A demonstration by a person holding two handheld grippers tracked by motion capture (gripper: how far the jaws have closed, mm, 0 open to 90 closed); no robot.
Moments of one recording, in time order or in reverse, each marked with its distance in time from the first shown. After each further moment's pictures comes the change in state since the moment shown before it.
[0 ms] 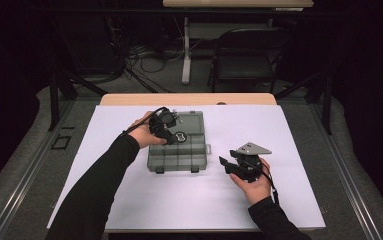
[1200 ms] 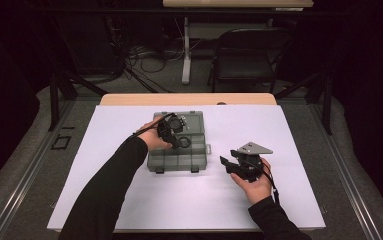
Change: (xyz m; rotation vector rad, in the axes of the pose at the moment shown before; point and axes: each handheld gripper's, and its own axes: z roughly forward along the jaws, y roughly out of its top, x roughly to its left) left arm -0.001 0.010 0.035 0.073 0.002 0.066; right arm -0.002 0.000 -0.001 0.000 0.001 0.008
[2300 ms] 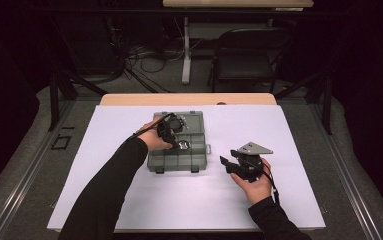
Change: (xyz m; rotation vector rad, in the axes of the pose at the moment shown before) left arm 0.001 -0.002 0.000 0.001 0.021 -0.032; right arm 0.001 0.000 -0.001 -0.006 0.000 0.002
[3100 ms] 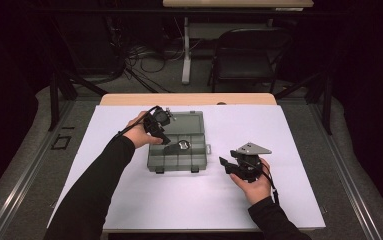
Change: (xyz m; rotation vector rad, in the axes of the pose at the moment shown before) left arm 0.016 -0.034 -0.037 -0.093 0.033 -0.152; right arm 0.001 -0.001 0.002 0.019 -0.003 -0.010
